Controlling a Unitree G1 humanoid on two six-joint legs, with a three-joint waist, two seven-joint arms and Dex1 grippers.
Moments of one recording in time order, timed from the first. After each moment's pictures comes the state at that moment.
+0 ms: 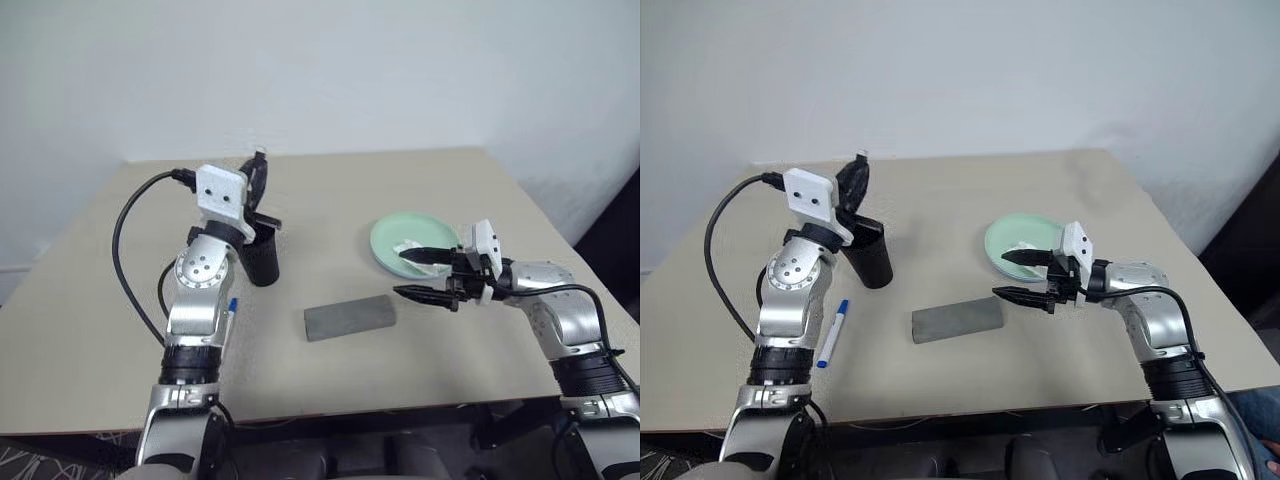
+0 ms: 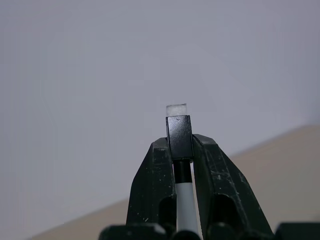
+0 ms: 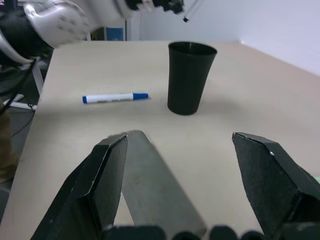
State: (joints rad) left arm -0.53 0.31 0.14 0.20 -0.05 -0.11 -0.23; right arm -0.43 -0.56 0.06 0.05 0.43 0.25 1.22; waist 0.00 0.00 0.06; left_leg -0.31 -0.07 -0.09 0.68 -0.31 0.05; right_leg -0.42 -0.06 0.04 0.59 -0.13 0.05
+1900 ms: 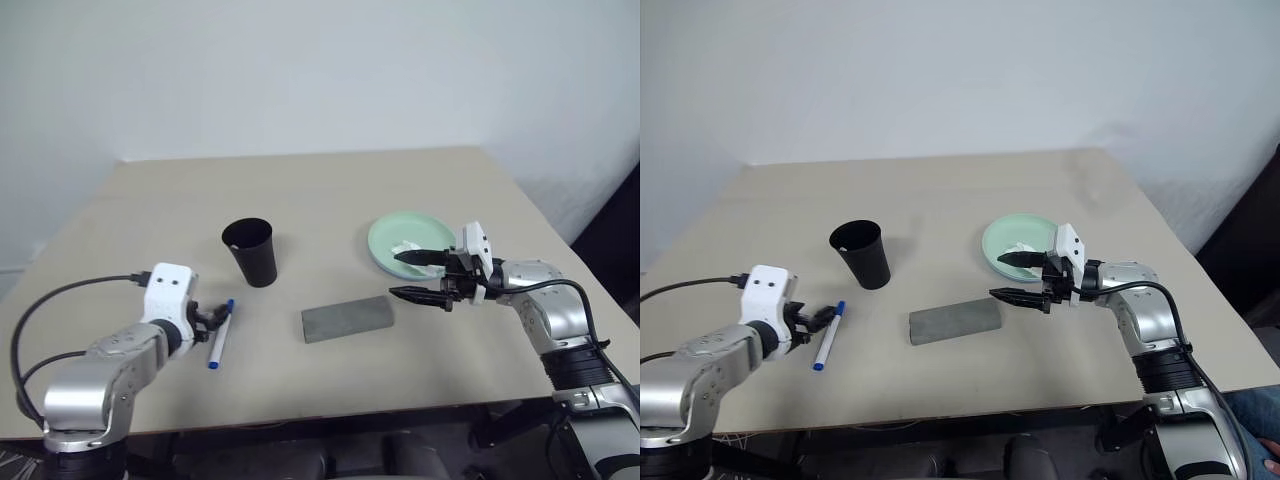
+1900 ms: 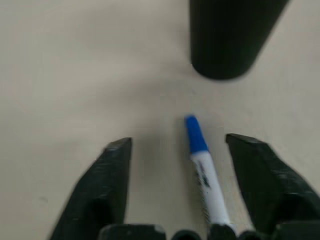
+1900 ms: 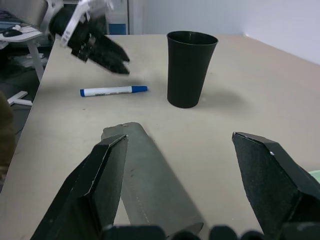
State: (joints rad) left arm -0.04 0.53 0.28 -0.50 -0.40 1.21 -0.22; right arm -0.47 -0.53 0.10 0.17 0.40 0.19 1.26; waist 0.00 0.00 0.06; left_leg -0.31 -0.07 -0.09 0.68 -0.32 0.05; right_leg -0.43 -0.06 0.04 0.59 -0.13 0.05
